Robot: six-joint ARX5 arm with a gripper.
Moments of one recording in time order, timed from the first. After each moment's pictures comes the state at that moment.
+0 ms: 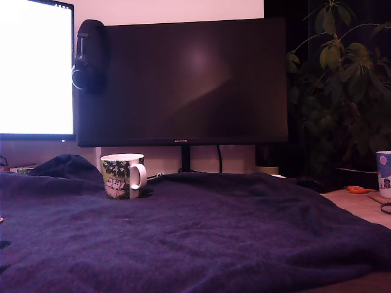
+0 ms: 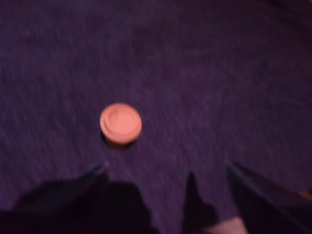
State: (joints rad) arm -0.24 0.37 0.14 -0.36 0.26 -0.22
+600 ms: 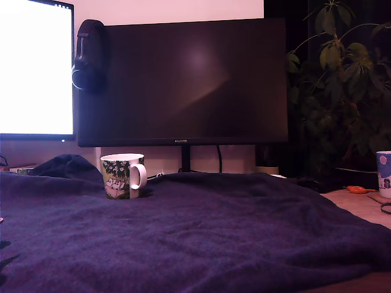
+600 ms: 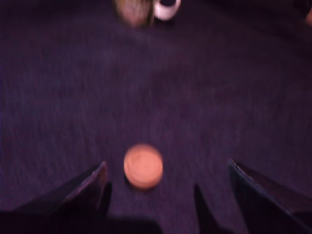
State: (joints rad) arm -0.25 0.40 0.11 -0.19 0.18 -0.19
